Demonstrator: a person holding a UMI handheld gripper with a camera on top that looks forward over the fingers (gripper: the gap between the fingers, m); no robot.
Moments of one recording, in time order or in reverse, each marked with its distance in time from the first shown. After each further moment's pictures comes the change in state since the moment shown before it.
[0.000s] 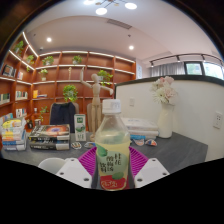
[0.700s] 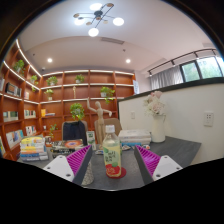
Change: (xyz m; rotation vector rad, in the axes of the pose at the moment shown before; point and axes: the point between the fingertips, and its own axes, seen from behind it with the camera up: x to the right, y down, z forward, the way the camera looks) arm 0.019 -0.050 -0.153 0.144 -0.075 0.107
